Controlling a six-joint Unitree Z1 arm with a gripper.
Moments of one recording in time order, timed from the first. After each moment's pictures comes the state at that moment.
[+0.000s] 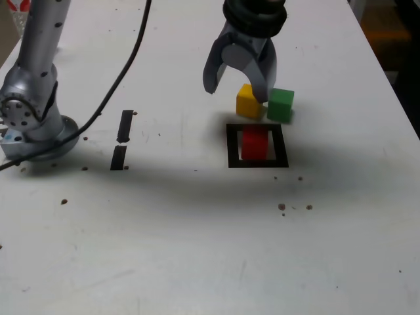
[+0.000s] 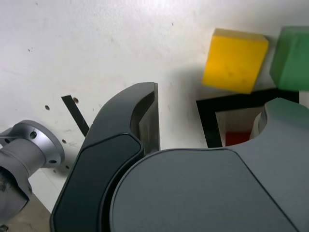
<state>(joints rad) 0.03 2.06 -1.63 1.43 0.14 0.33</state>
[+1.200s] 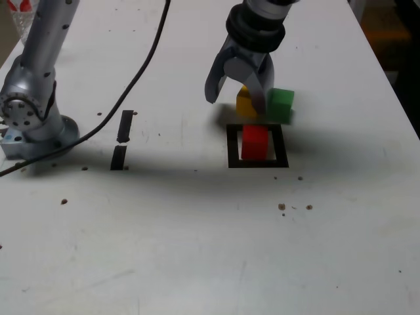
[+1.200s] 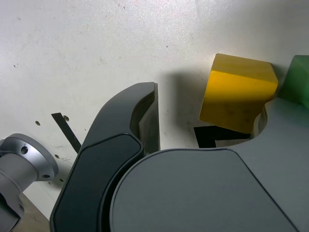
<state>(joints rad) 0.08 2.11 -1.58 1.34 0.13 0.38</state>
